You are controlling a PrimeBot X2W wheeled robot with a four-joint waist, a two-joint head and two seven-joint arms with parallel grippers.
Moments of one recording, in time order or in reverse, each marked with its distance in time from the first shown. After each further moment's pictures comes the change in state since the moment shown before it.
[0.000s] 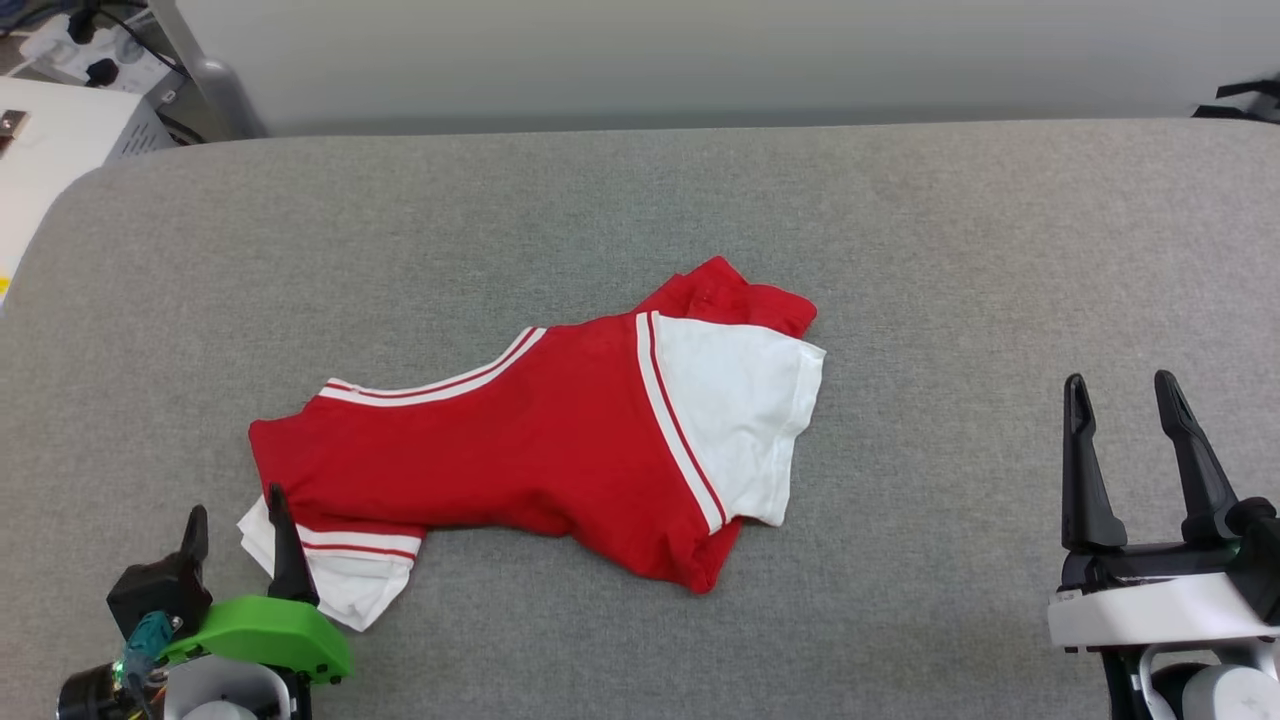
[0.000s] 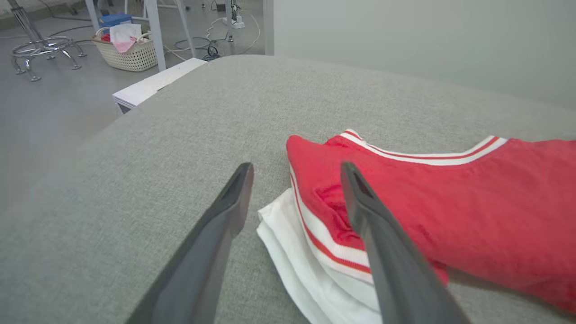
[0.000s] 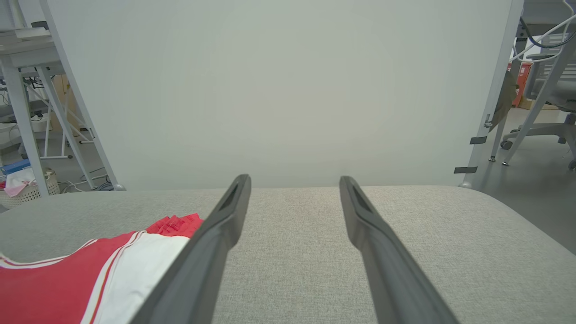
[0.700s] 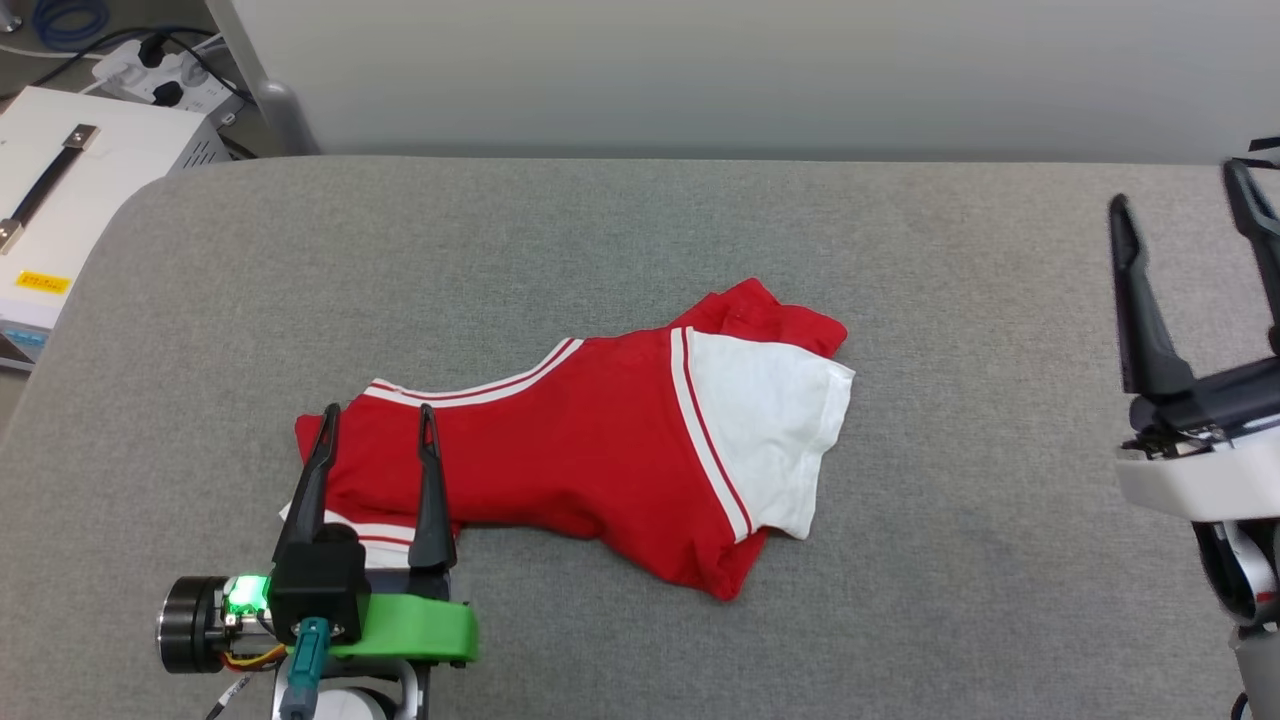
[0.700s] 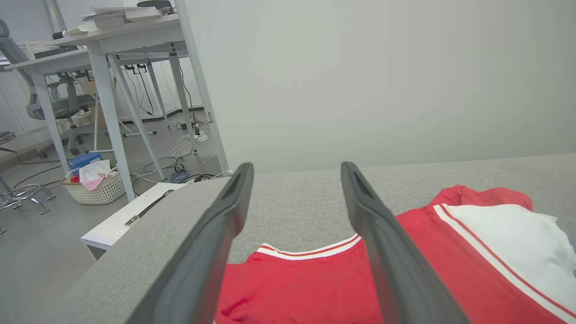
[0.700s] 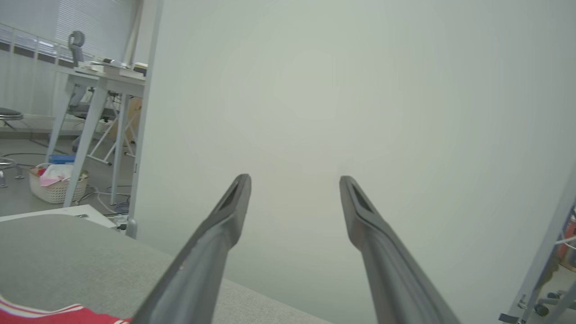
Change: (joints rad) left arm 0.072 -0.069 -0.188 -0.395 0.305 0.036 0.000; right arm -0.243 -0.264 0.104 -0.052 0.016 0.000 -0.002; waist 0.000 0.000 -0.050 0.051
